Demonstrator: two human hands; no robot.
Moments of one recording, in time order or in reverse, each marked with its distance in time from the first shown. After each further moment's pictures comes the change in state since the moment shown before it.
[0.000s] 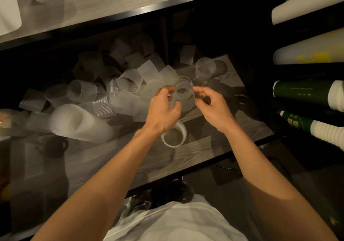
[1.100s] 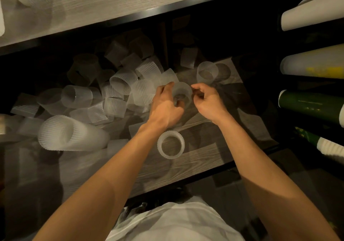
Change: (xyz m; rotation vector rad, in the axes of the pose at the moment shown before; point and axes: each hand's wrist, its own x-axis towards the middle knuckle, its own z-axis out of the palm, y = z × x) left_hand 0.048 0.008 0.015 0.196 -0.058 -0.112; right_hand 0.063 0.001 0.002 -0.139 -0.037 0.064
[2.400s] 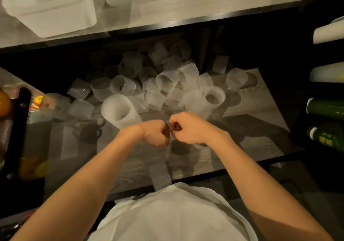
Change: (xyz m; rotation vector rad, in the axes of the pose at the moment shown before) left_hand -0.077 -0.105 -0.102 0.341 -0.721 -0.106; right_hand -0.092 -0.095 0.109 -0.485 -0.548 -0.298
